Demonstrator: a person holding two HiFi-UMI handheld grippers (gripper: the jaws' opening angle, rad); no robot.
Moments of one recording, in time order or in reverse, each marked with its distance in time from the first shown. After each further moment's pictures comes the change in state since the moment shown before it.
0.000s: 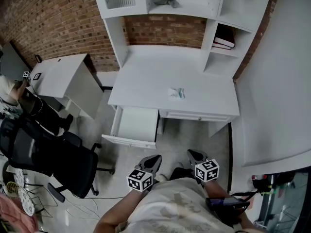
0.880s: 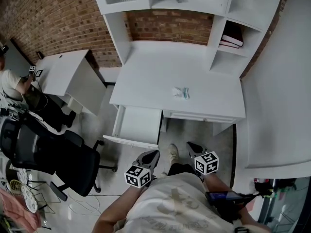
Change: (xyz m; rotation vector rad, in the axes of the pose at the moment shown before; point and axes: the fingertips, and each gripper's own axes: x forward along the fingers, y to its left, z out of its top) left arm 0.021 0.044 0.024 -0.007 0.005 0.056; right arm 0.058 -0.023 0.034 -0.007 -0.003 0.055
